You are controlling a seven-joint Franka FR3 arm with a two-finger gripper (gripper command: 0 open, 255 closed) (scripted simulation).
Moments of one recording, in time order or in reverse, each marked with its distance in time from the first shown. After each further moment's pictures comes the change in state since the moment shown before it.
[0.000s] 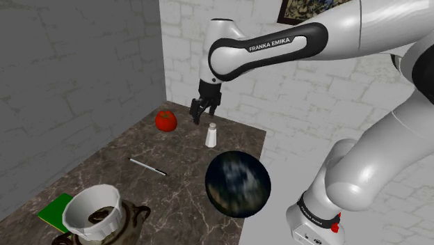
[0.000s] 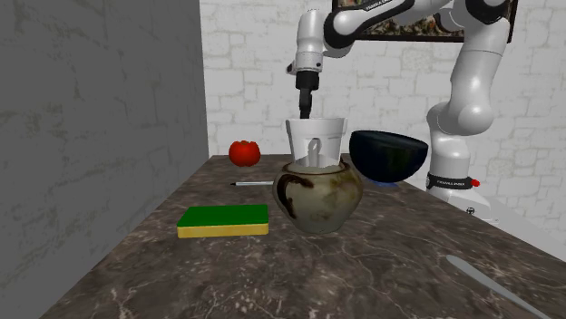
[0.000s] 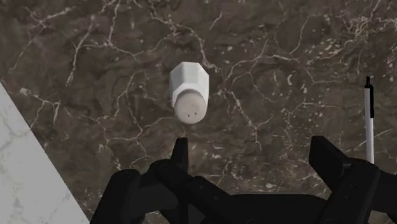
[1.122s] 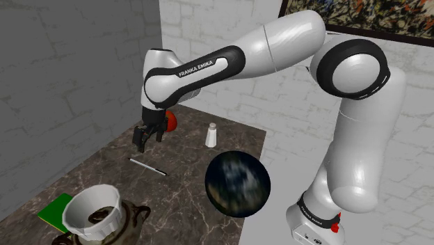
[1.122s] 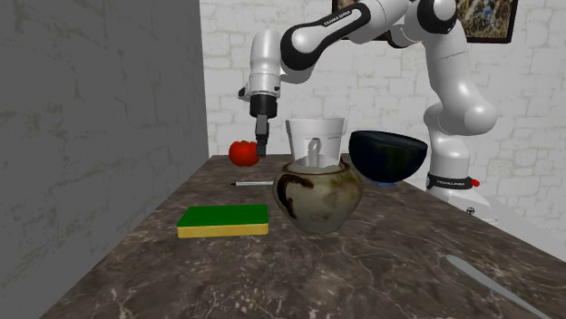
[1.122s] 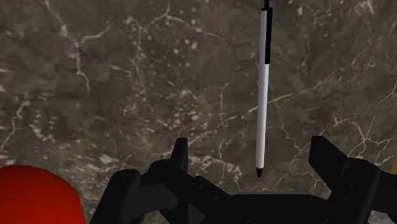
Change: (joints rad) arm 0.126 0.504 0.116 0.380 0.106 0.141 -0.065
